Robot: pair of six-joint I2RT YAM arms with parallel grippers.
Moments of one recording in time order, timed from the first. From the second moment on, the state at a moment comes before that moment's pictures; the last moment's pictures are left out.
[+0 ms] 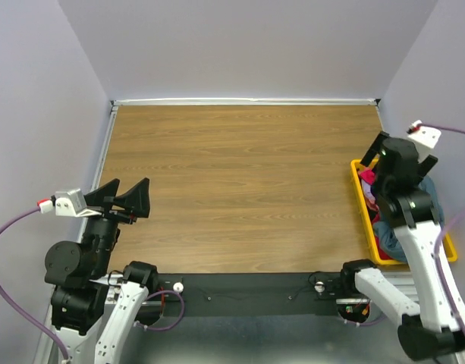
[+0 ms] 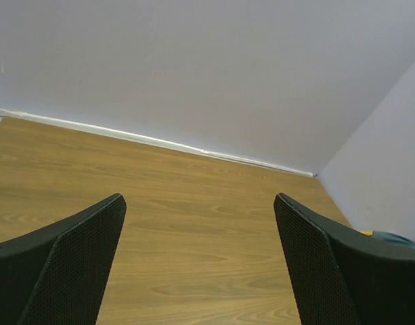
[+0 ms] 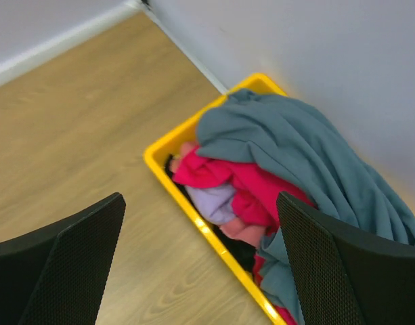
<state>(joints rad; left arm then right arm) -0.22 0.21 0.91 -0.48 -0.07 -0.41 0.16 0.81 1.10 -0.66 0.72 0.30</state>
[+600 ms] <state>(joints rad) -0.25 0.21 0.92 -0.57 0.12 -0.44 -0.33 1.45 1.29 -0.69 0.57 0.37</state>
